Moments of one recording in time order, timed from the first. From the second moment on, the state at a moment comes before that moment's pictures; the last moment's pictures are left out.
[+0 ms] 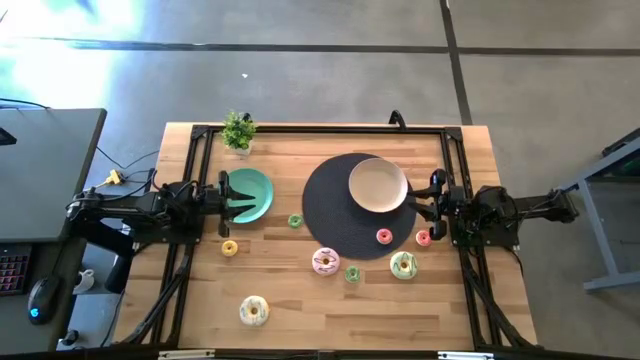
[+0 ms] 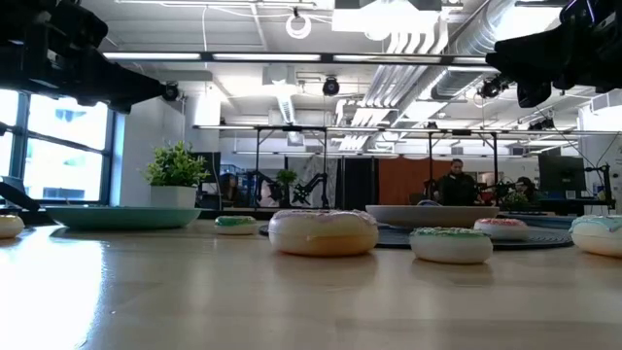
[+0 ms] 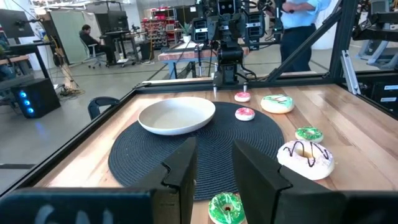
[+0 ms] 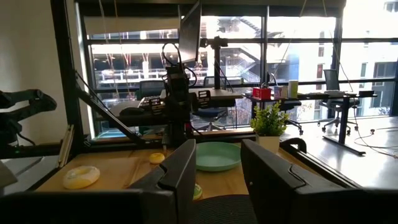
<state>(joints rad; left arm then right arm) -0.01 0.09 0.06 0.02 -0.12 0.10 0.11 0.01 0.01 0.20 0.23 0.00</state>
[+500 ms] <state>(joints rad) -0.01 0.09 0.06 0.02 -0.15 0.31 0.11 0.01 0.01 0.20 0.23 0.00</state>
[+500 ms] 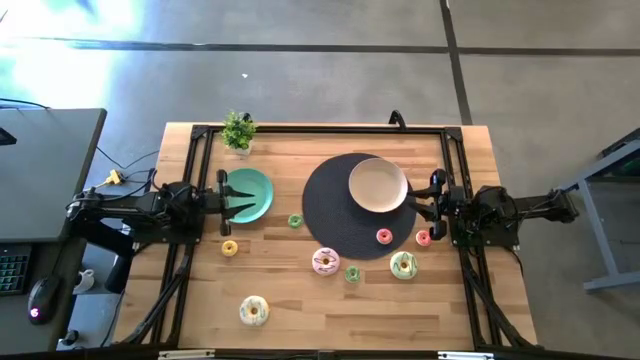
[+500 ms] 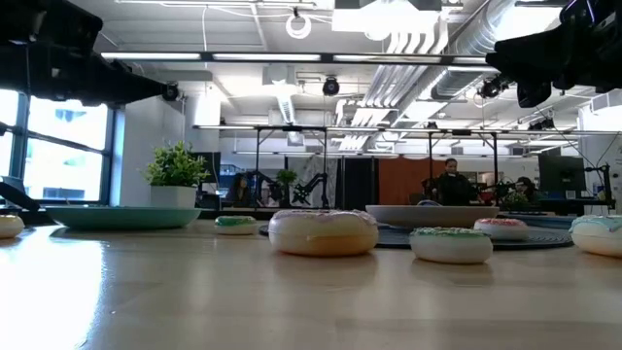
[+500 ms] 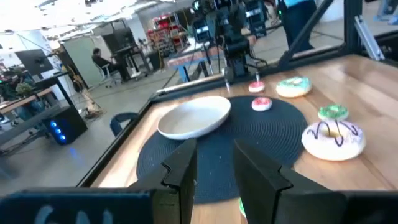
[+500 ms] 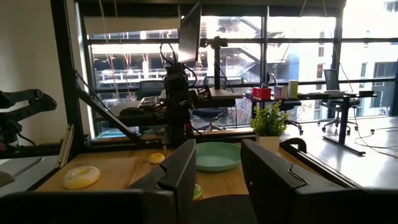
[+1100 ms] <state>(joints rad) -0.01 0.09 0.06 0.01 -0.12 0.23 0.11 0.01 0.01 0.20 0.23 0.00</state>
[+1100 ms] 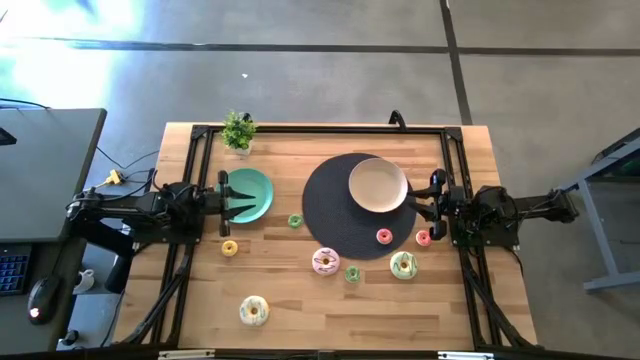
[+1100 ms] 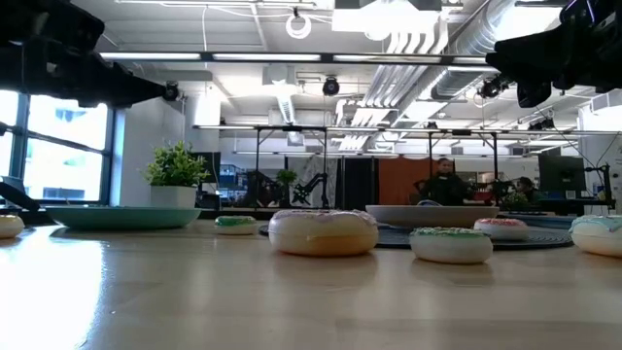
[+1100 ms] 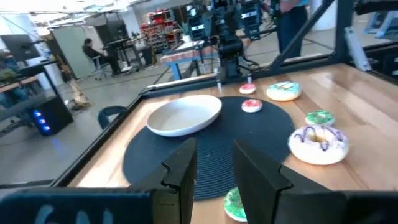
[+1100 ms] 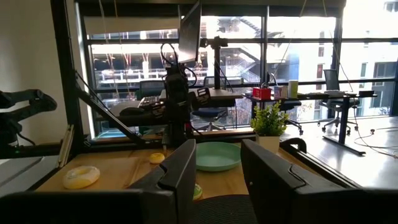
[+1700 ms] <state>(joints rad) -0.01 0.24 0.38 -0.12 -0.17 -0.17 0.11 0.01 0.01 0.27 0.10 0.15</state>
